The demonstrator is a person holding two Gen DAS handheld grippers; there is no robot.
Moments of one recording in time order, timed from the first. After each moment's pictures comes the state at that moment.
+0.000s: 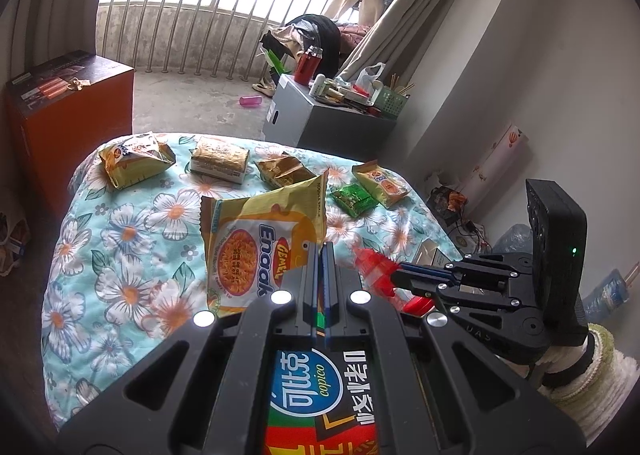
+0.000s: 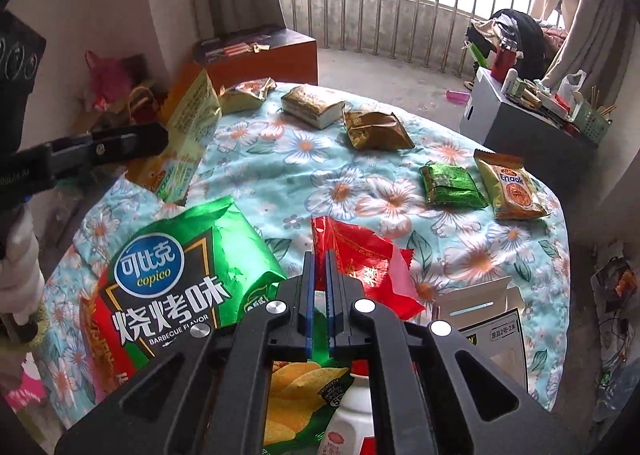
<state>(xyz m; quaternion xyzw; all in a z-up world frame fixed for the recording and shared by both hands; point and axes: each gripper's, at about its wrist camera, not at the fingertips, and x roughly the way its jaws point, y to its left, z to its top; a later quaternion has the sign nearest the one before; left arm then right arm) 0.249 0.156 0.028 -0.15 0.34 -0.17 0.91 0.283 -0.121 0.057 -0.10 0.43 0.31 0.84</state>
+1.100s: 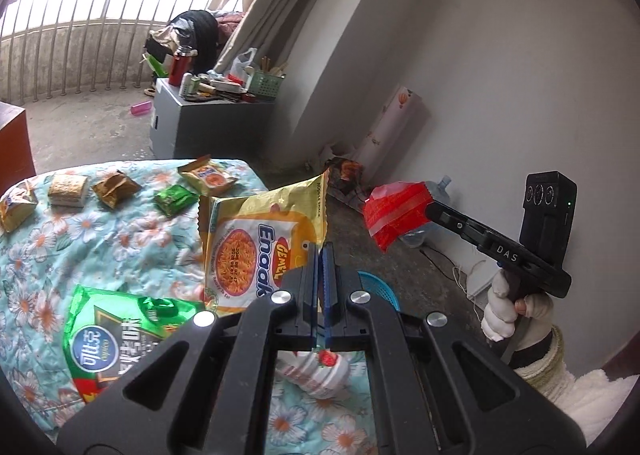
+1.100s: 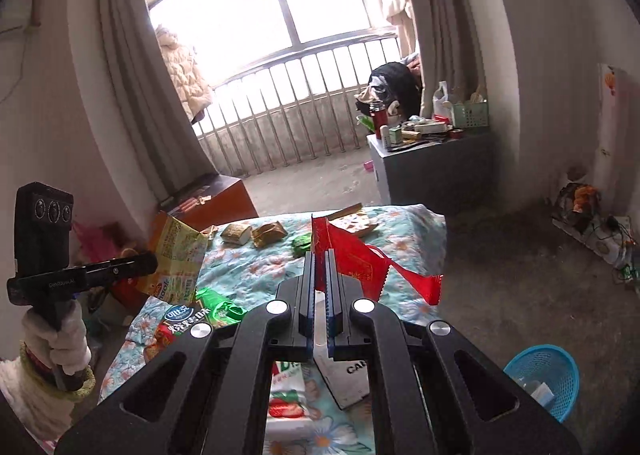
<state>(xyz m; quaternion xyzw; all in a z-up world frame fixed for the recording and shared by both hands) 0.180 -0.007 0.122 -0.11 0.34 -0.36 0.86 0.167 -0.390 0.170 0.12 0.30 0.19 0.93</state>
